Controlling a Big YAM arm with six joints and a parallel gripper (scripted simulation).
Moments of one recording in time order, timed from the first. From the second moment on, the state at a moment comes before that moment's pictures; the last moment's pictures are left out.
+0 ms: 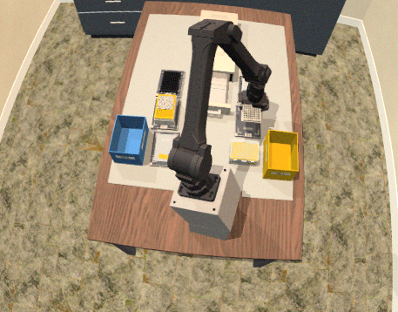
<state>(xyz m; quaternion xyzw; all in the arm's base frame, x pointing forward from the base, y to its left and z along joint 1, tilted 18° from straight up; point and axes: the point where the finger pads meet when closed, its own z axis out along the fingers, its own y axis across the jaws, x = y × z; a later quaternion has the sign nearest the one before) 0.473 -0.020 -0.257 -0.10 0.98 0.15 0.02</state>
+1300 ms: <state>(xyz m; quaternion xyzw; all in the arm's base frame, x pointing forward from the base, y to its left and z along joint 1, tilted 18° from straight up) 0.474 -0.030 -0.225 -0.10 0.98 0.15 0.02</state>
